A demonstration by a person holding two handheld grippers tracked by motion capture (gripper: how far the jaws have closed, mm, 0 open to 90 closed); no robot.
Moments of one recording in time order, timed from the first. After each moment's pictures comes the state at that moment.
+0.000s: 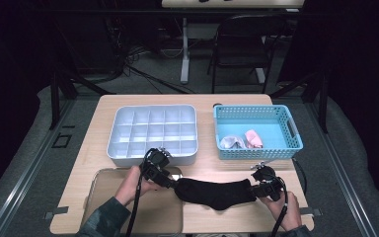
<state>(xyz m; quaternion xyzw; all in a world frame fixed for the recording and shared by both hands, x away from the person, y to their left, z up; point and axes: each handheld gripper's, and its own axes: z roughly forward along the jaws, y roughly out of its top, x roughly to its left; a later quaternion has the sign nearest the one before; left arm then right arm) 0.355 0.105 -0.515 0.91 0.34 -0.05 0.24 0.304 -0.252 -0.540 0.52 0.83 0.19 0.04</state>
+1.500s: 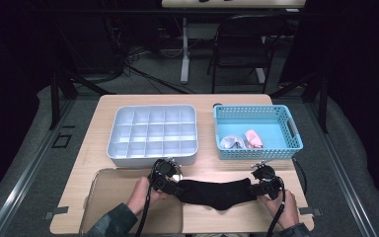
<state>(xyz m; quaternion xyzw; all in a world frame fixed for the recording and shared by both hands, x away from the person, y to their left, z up) 0.339 0.083 -0.545 0.90 0.35 -0.07 0.24 0.311 -0.255 -0.550 0.55 0.81 0.20 0.03</state>
